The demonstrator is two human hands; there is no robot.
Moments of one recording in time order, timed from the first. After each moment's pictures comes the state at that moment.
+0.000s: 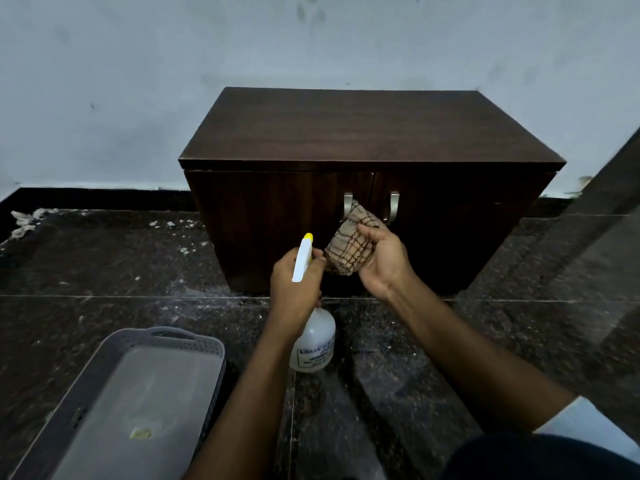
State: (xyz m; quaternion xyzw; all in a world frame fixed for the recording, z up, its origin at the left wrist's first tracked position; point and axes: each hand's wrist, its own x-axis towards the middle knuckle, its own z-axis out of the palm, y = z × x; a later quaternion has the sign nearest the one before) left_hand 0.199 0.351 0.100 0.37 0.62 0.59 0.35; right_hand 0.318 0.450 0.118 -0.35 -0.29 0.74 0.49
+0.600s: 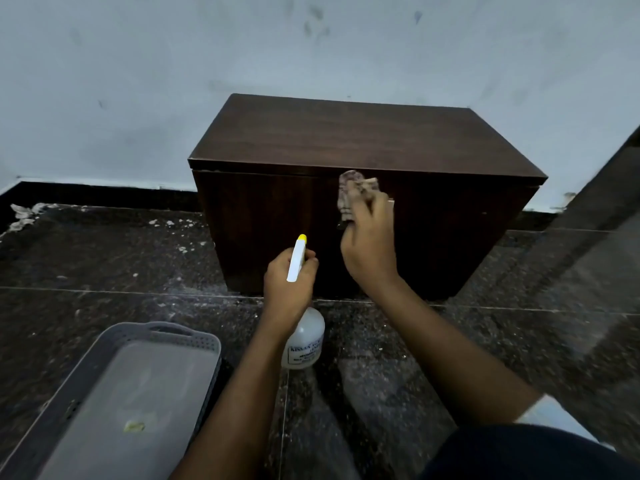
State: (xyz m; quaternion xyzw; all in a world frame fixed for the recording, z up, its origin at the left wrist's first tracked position) left_hand 0.193 0.344 0.102 0.37 0.63 0.60 0.32; right_hand 0.312 0.434 0.145 -0.44 -0.77 0.04 0.46
